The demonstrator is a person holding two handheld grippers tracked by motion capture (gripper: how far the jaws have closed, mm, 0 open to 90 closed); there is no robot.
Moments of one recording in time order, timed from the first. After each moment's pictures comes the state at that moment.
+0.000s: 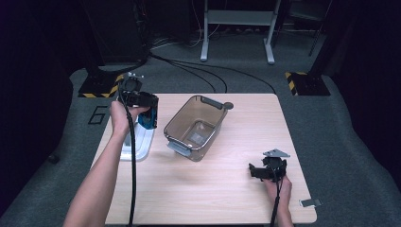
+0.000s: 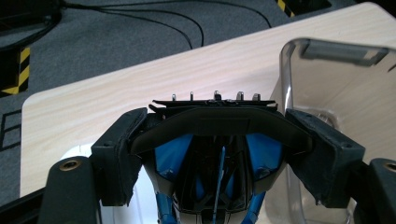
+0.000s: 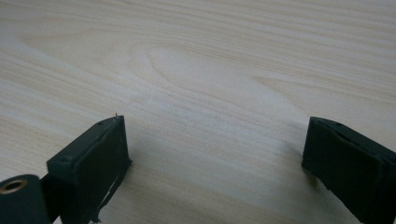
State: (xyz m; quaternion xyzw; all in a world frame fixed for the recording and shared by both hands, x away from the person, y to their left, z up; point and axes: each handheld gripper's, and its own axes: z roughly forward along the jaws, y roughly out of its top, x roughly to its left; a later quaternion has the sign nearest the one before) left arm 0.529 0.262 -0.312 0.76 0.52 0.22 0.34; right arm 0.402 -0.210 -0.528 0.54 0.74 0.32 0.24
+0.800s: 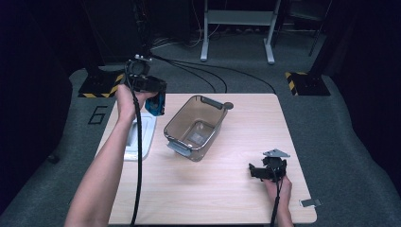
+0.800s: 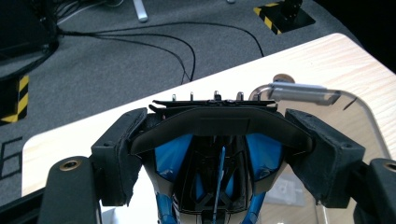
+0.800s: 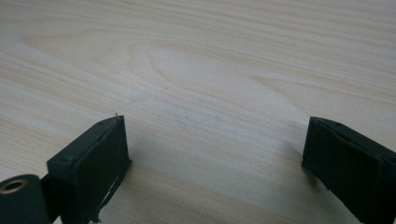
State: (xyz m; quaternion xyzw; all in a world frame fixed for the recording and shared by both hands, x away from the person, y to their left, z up) left arm 0.538 0.229 -0.262 0.76 0.48 0.24 0.36; right arm 0.402 -0.210 -0.528 0.54 0.74 0.32 0.23
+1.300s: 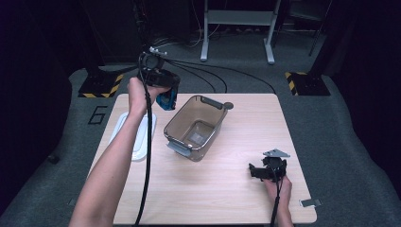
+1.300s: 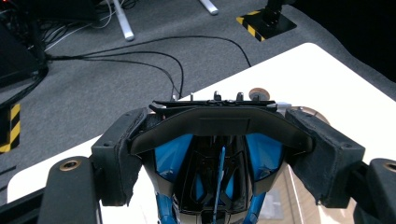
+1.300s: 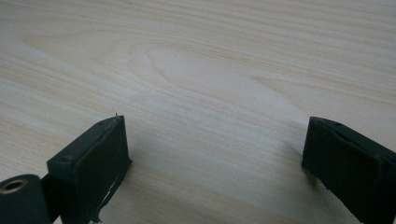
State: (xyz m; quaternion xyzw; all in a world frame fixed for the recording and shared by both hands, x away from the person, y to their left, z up) left arm 0.535 0.188 -0.241 0.78 0.44 0.24 0.37; right arm 0.402 -0.210 -0.528 0.54 0.74 0.32 0.24
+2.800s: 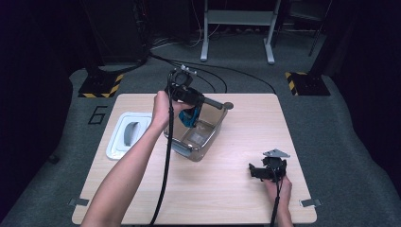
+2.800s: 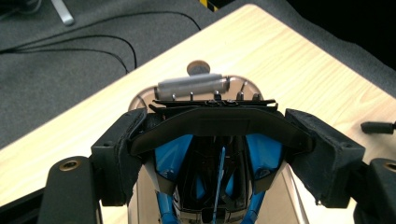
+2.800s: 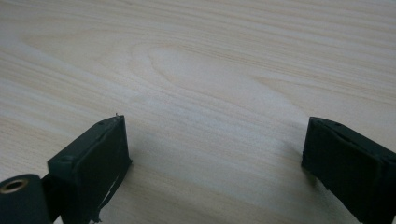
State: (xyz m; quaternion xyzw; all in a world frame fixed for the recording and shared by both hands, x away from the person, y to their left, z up) left arm 0.525 0.127 -0.287 0.84 0.39 0.17 0.35; right arm 0.401 -0.210 -0.528 0.54 0.74 0.32 0.24
